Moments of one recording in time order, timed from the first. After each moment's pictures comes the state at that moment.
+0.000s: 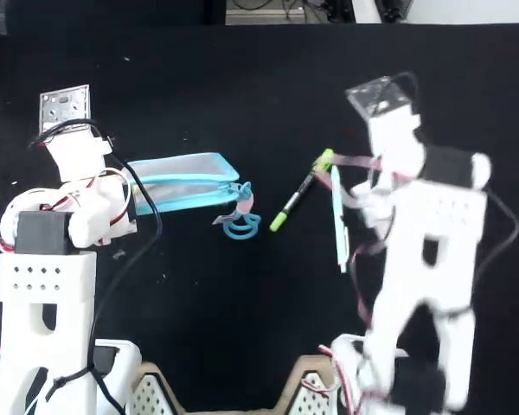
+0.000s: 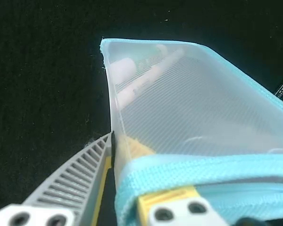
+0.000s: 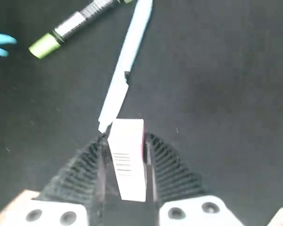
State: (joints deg) left arm -3.9 -44.6 26.2 81.4 9.8; right arm 8.3 -26.9 16.4 89.4 29.7
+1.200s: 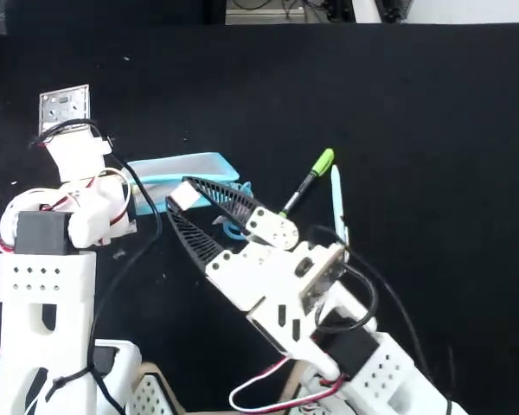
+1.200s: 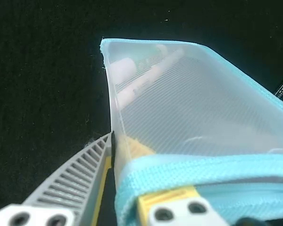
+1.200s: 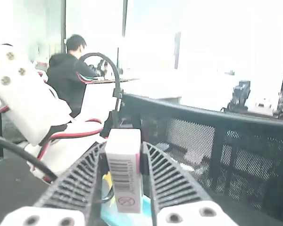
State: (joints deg) left arm -3.9 -44.6 26.2 81.4 9.8; right arm -46.2 -82.2 76.2 3.5 1.7
